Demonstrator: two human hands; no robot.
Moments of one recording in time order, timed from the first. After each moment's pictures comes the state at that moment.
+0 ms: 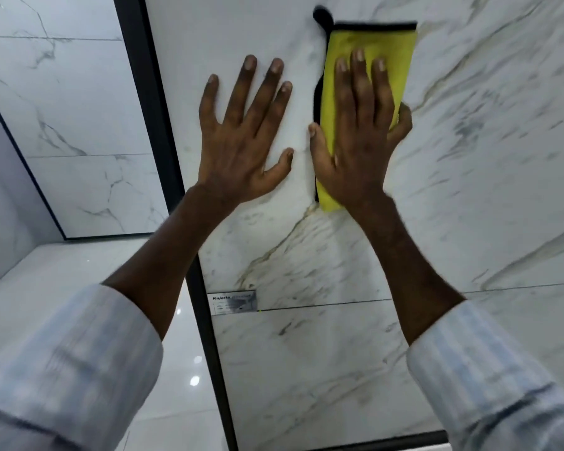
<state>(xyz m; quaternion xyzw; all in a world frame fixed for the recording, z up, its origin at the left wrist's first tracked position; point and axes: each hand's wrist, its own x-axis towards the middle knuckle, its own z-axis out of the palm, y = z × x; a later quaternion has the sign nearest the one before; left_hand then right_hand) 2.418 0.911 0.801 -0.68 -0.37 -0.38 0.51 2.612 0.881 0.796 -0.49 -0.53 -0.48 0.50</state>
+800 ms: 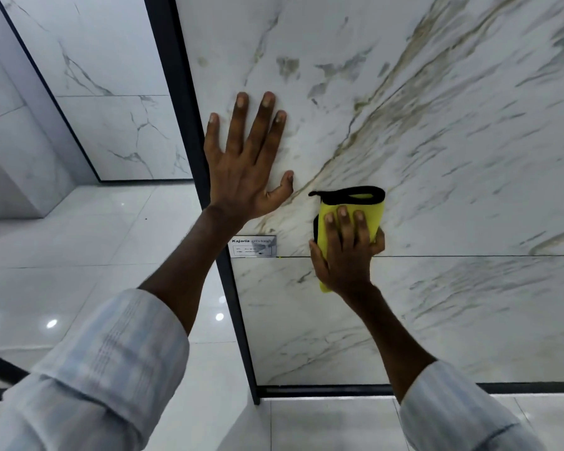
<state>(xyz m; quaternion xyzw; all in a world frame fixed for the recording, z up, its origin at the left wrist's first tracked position) 2.391 0.907 0.667 -0.68 -0.41 -0.40 0.45 2.602 0.870 0.511 -0.49 -0.63 -0.41 0.44</state>
